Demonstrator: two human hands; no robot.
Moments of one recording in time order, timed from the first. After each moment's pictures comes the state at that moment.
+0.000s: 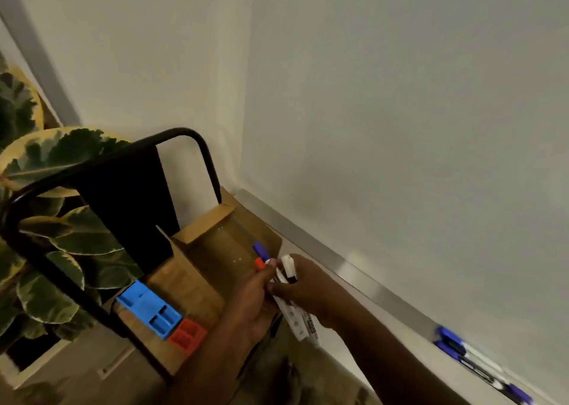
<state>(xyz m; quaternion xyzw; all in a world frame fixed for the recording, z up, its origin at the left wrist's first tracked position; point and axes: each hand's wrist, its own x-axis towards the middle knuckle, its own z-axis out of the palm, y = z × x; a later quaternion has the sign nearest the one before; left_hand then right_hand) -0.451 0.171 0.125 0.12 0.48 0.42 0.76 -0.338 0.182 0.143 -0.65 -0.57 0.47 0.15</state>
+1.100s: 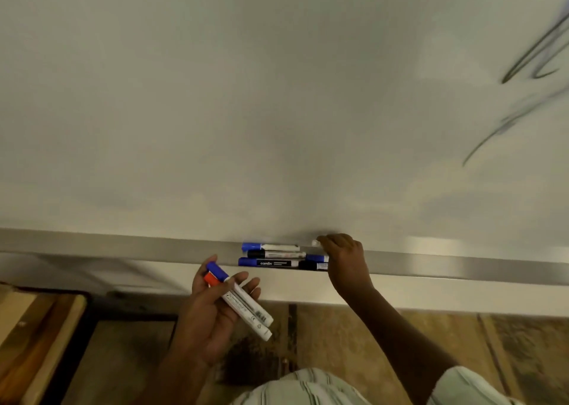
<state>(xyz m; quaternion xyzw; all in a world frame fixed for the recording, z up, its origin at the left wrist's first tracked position) -0.113 0.019 0.097 0.16 0.44 0.29 0.83 0.129 -0.062 0.012 -0.84 -0.52 0.04 0.16</state>
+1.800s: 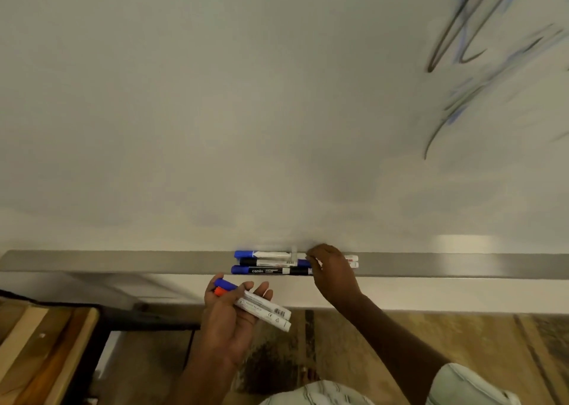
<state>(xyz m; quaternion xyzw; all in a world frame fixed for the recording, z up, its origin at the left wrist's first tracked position) -0.054 -0.018 0.094 0.13 0.51 0.33 0.78 0.138 -0.071 -0.006 -0.79 -0.50 0.11 0.33</state>
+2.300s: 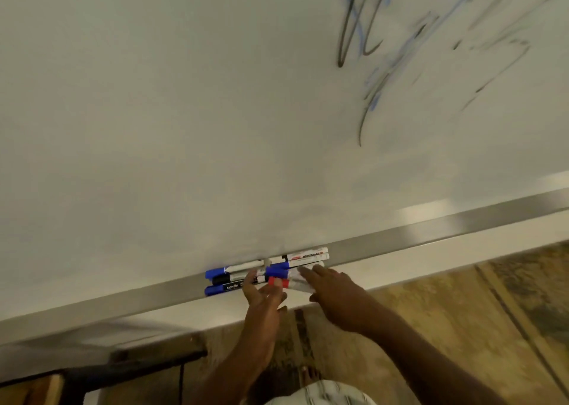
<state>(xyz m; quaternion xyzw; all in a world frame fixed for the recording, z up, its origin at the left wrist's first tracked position) 0.012 -0.046 0.062 0.48 0.52 0.11 0.70 0.128 -0.145 0.054 -0.81 -0.52 0.24 0.12</state>
